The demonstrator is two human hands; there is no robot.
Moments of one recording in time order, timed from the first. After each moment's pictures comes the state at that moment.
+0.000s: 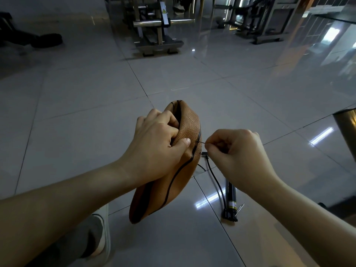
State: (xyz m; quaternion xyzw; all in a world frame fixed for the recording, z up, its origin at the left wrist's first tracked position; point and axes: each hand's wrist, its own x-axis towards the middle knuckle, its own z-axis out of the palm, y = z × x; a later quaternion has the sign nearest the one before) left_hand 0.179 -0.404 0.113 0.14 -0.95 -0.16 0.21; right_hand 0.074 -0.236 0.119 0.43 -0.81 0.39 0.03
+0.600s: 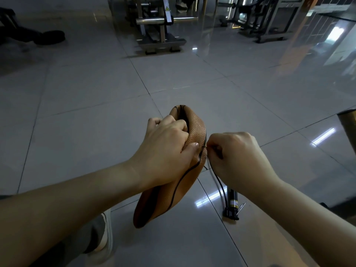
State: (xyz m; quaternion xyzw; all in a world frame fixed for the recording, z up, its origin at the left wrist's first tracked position) left_hand 0.180 -0.393 0.112 0.12 -0.97 -0.12 0.16; right_hand 0.076 -0.242 0.115 0.51 -0.82 0.23 0.10
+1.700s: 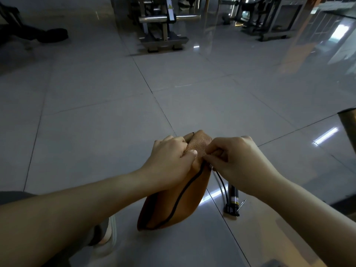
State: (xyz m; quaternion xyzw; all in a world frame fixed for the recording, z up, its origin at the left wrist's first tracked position) left_hand 0.189 -0.385 0.088 0.18 -0.94 -0.29 0.08; right_hand 0.077 -0.232 0.107 0.50 -0.82 0.29 -0.04
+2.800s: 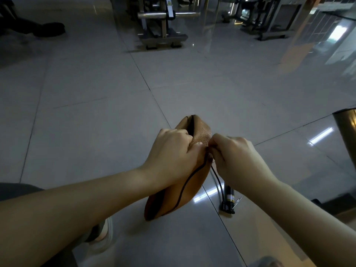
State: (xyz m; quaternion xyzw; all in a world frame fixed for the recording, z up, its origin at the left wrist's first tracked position) left_hand 0.177 -0.377 0.086 0.14 -0.94 -0.23 0.20; right_hand 0.076 -0.231 0.098 0.51 -0.84 0.19 0.04
